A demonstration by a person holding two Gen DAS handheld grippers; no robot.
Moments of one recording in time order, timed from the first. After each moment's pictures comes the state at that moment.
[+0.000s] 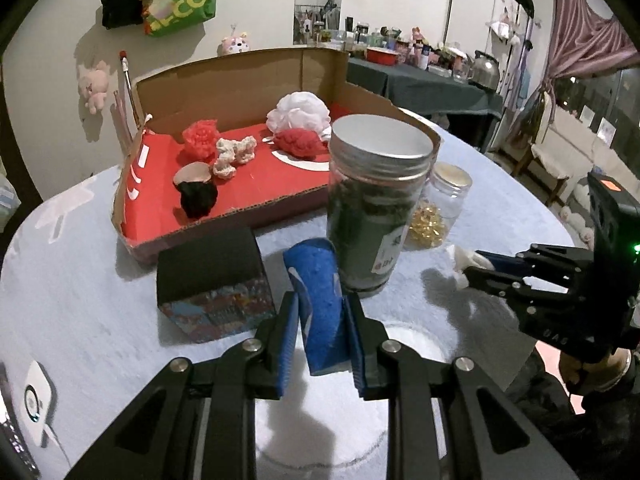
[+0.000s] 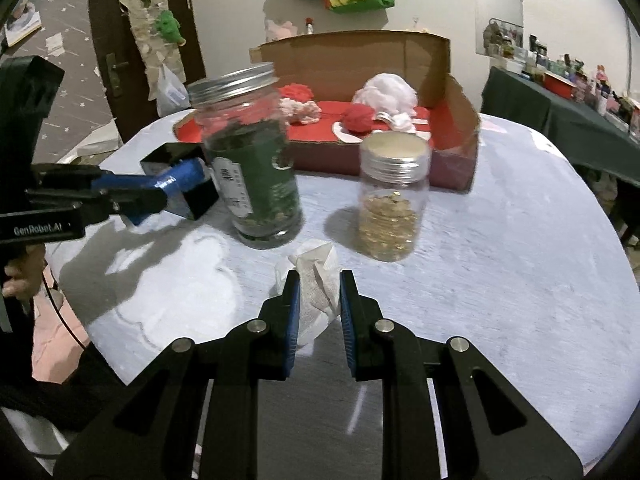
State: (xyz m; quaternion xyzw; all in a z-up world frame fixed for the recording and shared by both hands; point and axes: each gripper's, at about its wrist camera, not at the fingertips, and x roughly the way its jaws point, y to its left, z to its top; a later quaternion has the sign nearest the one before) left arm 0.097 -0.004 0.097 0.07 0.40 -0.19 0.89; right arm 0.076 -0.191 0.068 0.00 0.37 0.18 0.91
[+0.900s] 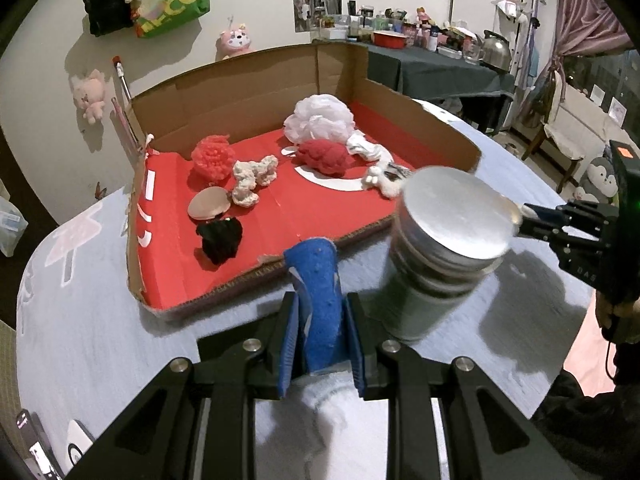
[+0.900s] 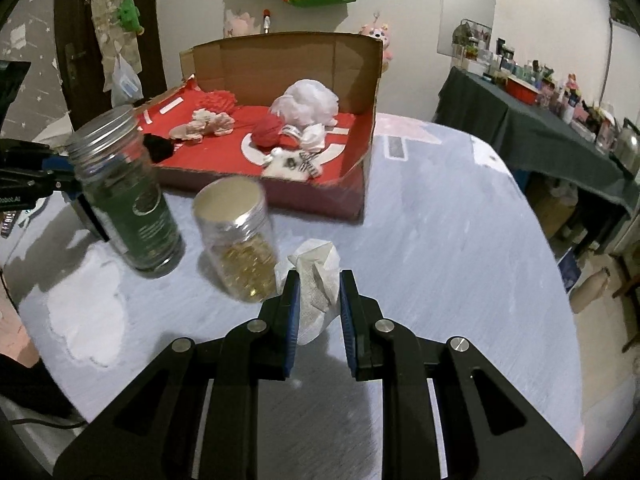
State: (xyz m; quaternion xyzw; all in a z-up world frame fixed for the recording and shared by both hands) left arm 0.157 -0.003 0.114 0.11 0.43 -0.18 0.88; right arm 0.130 -0.245 0.090 -0.06 0.38 0.11 0.91
